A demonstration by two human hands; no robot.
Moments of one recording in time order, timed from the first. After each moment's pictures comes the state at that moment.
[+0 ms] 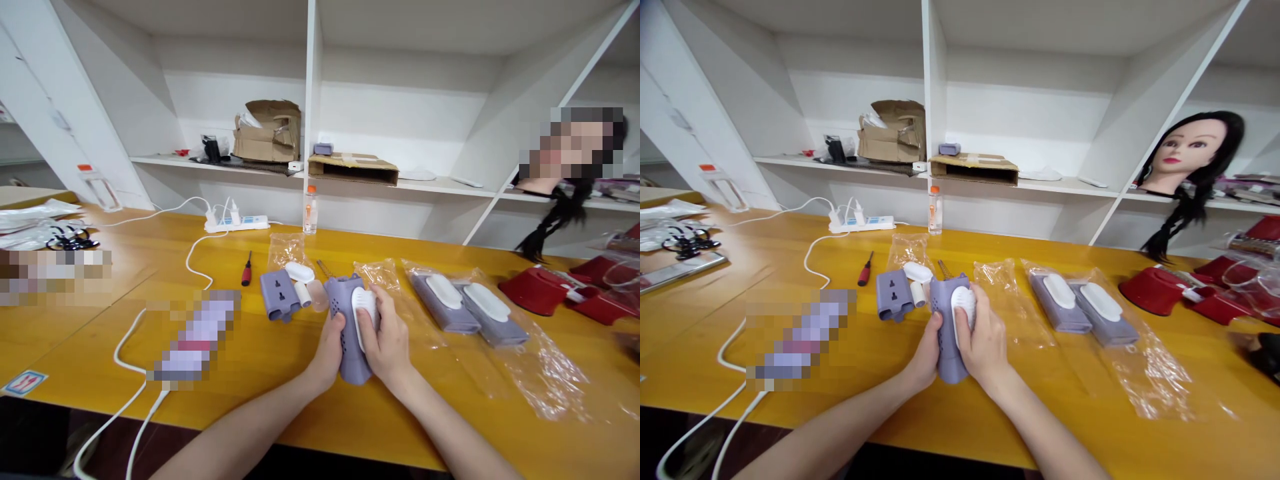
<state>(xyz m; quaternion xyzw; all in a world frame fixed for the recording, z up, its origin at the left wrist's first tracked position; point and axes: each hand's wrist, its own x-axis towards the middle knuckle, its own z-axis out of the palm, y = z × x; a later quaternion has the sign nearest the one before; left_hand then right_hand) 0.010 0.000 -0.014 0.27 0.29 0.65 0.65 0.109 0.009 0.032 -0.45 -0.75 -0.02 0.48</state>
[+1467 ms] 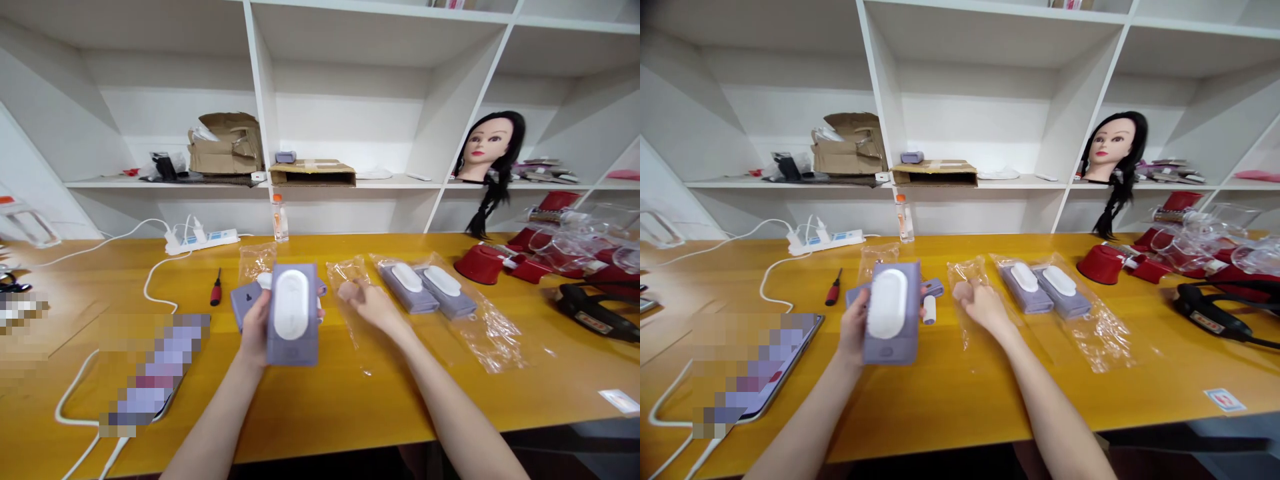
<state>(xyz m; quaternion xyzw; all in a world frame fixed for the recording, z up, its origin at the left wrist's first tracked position) -0.053 0.004 0.044 0.26 0.15 0.54 0.79 0.167 0.063 0.039 -0.63 -0.74 0.07 0.24</state>
